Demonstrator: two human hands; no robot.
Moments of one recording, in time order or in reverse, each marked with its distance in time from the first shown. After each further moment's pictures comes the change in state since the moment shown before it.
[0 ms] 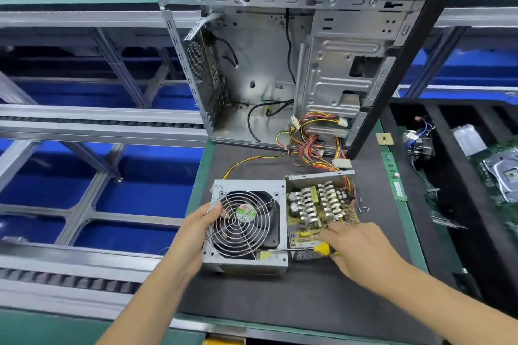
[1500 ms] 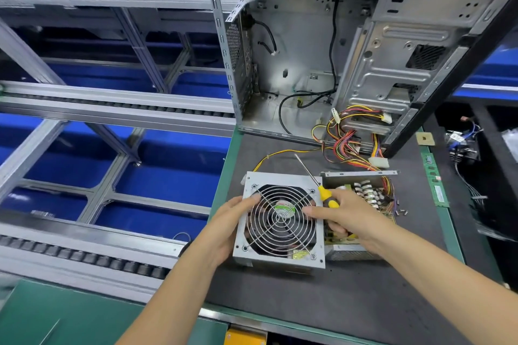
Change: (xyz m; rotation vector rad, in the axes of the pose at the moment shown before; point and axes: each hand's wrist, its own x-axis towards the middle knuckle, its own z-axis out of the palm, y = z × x) left_hand 0.005 0.010 -0.003 -0.109 -0.059 -0.237; right_hand 0.085 -0.022 0.004 1.472 -0.180 0.592
